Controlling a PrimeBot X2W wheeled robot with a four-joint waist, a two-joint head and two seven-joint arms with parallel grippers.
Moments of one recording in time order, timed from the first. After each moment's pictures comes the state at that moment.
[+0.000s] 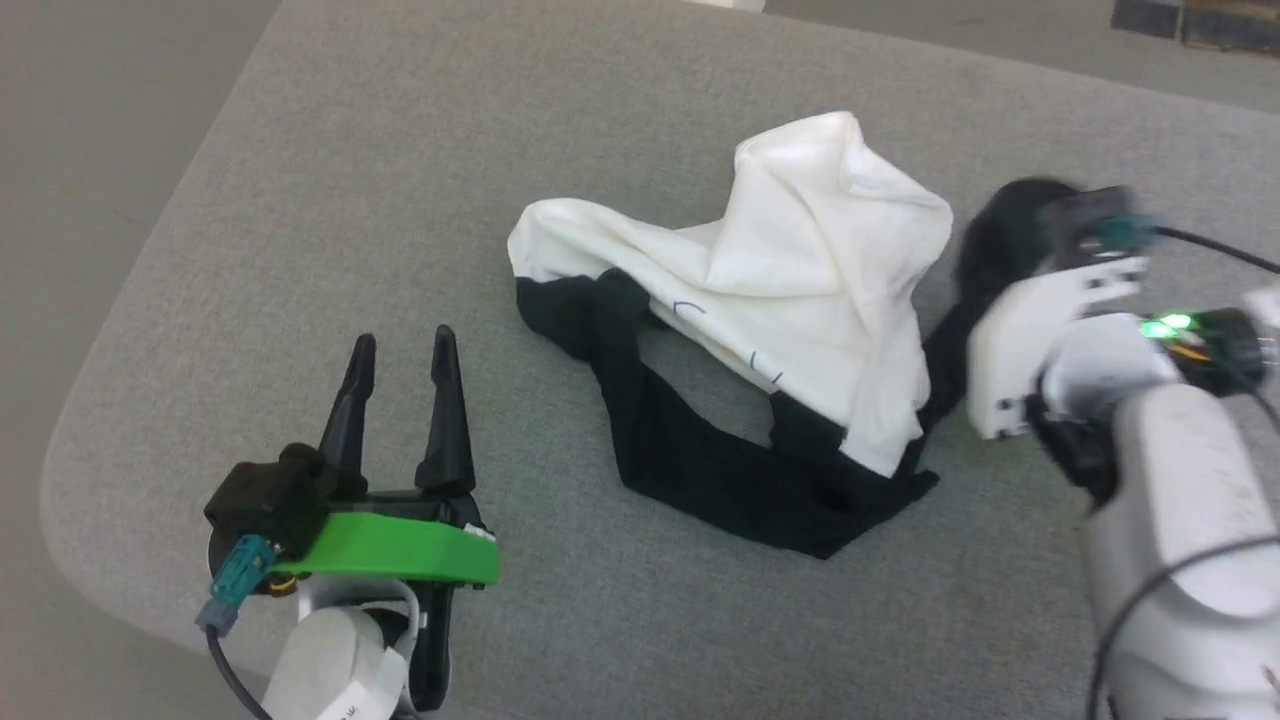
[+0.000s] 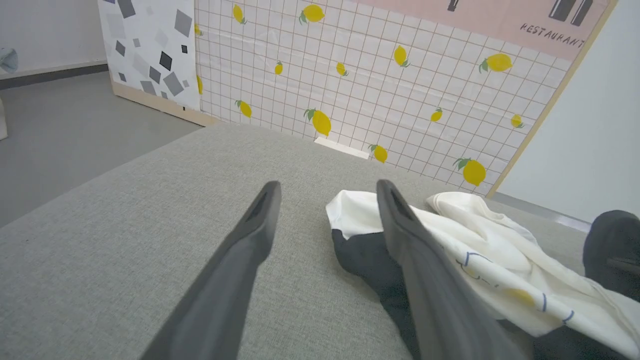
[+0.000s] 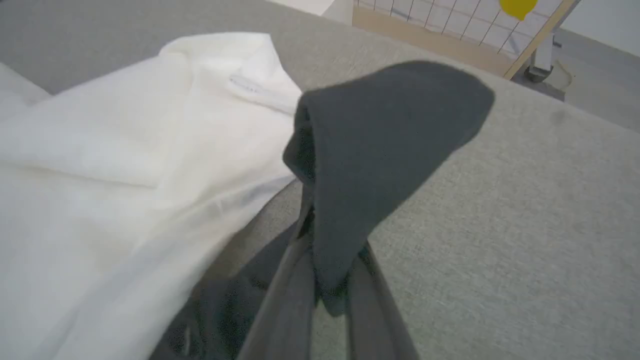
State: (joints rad) left arm -0.14 0.05 -0.13 -0.01 -0.36 0.00 -0.26; right arm -0.53 -0.05 -0.05 0.31 -0.03 0.13 0.55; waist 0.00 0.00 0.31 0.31
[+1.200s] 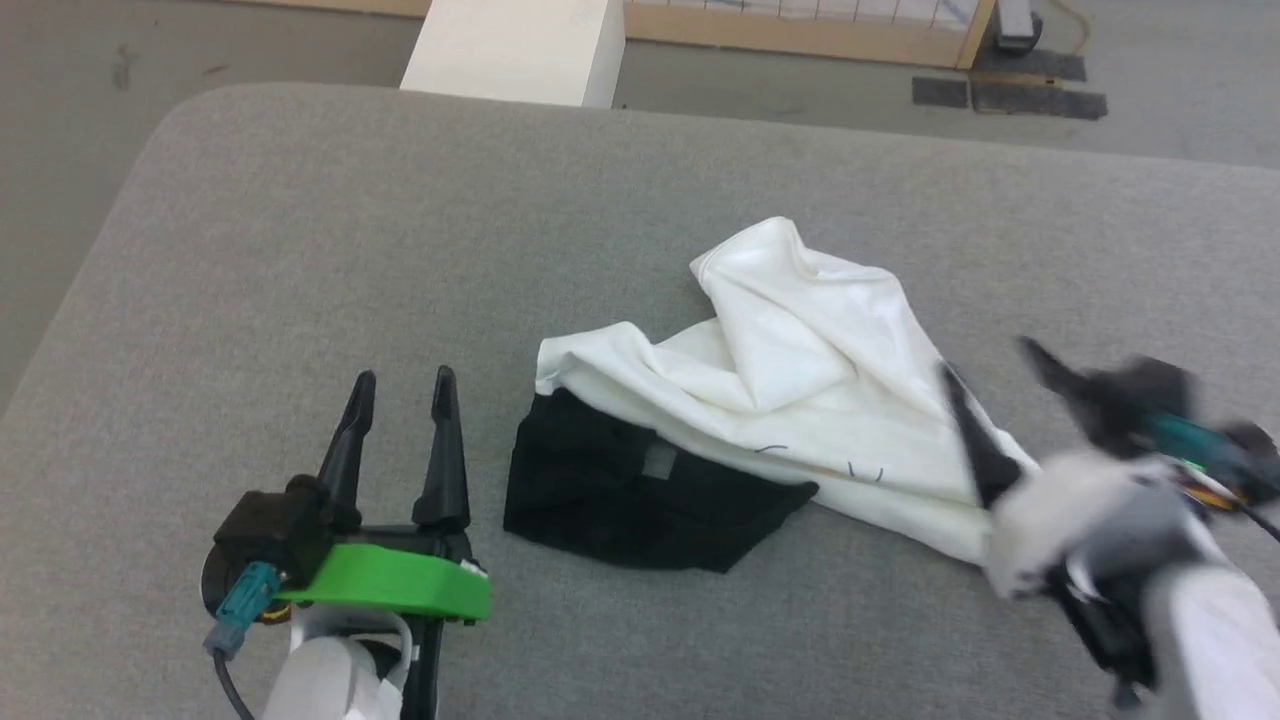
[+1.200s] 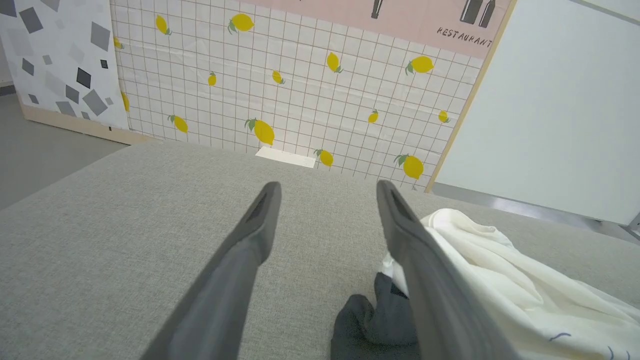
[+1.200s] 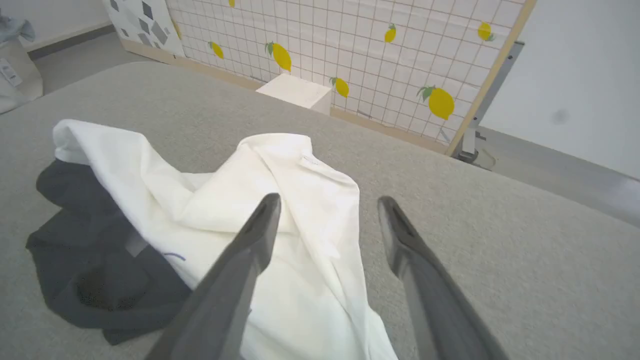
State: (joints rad) left arm -0.09 0.05 -0.09 0.02 -0.29 -0.05 -0.26; right arm -0.13 -0.15 0.05 -0.14 0.11 0.13 0.32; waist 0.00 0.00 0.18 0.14
